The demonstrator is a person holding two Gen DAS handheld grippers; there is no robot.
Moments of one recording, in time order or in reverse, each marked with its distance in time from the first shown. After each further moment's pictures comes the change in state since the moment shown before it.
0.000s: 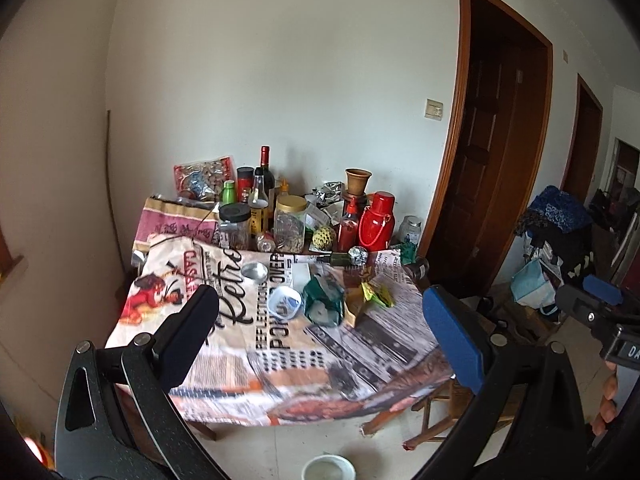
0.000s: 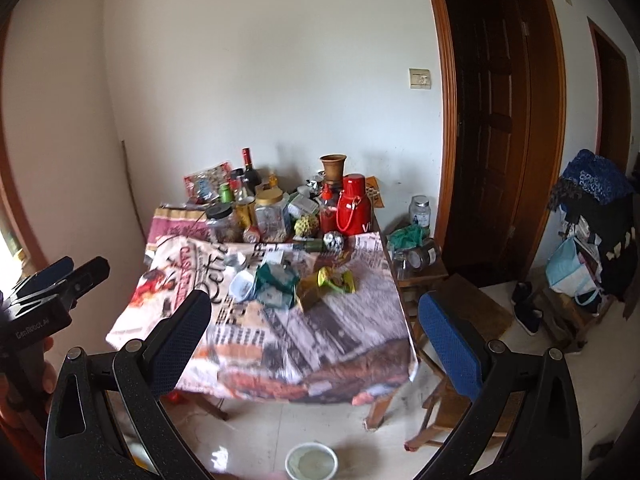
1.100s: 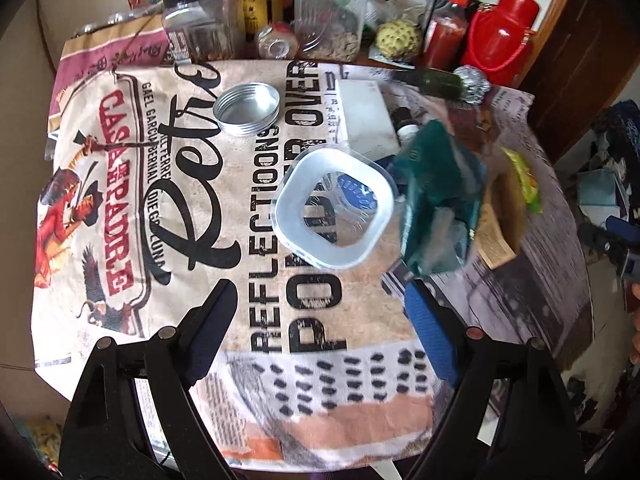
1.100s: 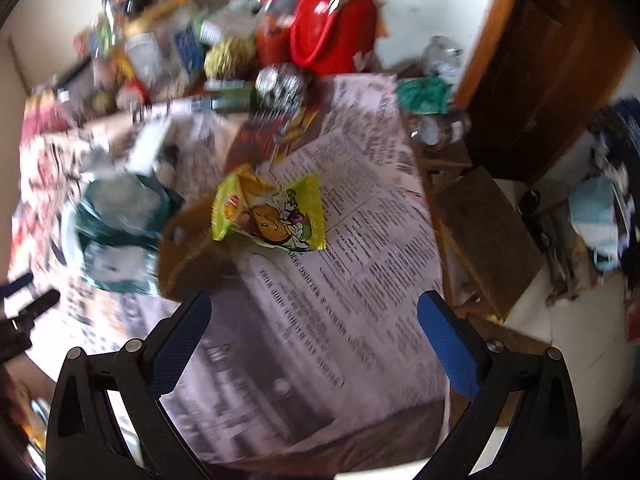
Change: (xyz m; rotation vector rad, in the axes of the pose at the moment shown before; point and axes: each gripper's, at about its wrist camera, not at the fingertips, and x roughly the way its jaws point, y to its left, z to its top) left arm 0.369 0.071 -0.097 -0.057 0.708 0.100; right arm 0.363 -0.056 -0.038 -0.109 0.707 -0.046
